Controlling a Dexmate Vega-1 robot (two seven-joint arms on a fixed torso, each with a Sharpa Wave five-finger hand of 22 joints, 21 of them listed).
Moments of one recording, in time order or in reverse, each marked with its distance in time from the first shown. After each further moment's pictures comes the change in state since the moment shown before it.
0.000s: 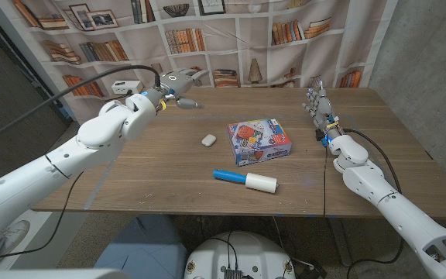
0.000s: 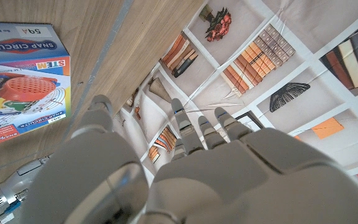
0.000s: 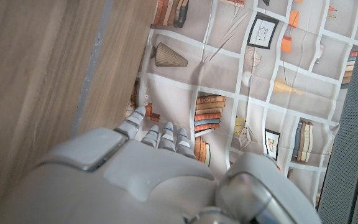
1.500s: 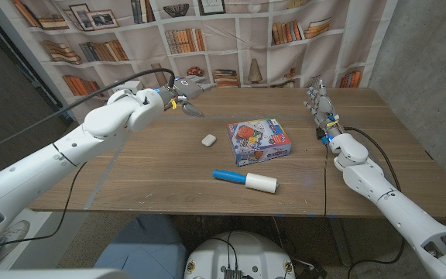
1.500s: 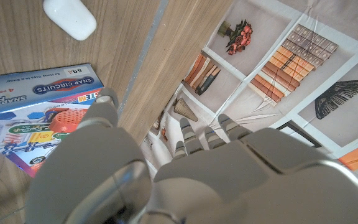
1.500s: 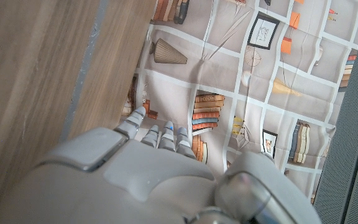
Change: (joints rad) left arm -0.098 -0.031 0.049 0.027 0.084 -0.138 -0.223; left_hand 0.055 -0.006 0.013 0.018 -0.015 -0.043 0.007 -0.006 0.000 -0.294 0.049 -0.069 -0.004 -0.161 0.064 -0.015 0.001 -0.095 0.009 -0.006 0.000; right arm 0.022 0.001 -0.006 0.029 -0.028 0.018 0.000; right_hand 0.011 0.011 0.007 -0.007 0.000 0.003 -0.022 0.000 0.000 0.022 -0.029 0.004 0.000 -0.005 -0.005 0.000 -0.002 -0.011 0.011 0.000 0.000
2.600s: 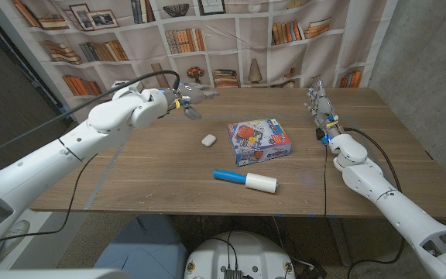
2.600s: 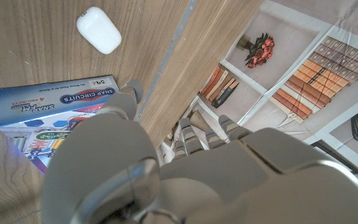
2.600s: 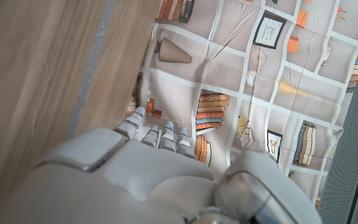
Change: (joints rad) left arm -0.056 -0.027 0.035 0.036 -0.041 -0.058 -0.118; left_hand 0.178 0.088 0.130 -0.020 0.152 -0.005 0.005 0.006 0.000 -0.020 -0.006 0.006 -0.026 -0.031 0.009 0.006 0.001 -0.011 0.006 0.000 0.000; right arm 0.007 0.003 -0.006 0.013 -0.006 -0.011 -0.013; right_hand 0.013 -0.003 -0.001 -0.007 0.000 0.000 -0.011 0.000 0.000 -0.005 -0.005 0.000 0.002 -0.005 -0.005 0.000 0.000 -0.009 0.009 0.000 0.000
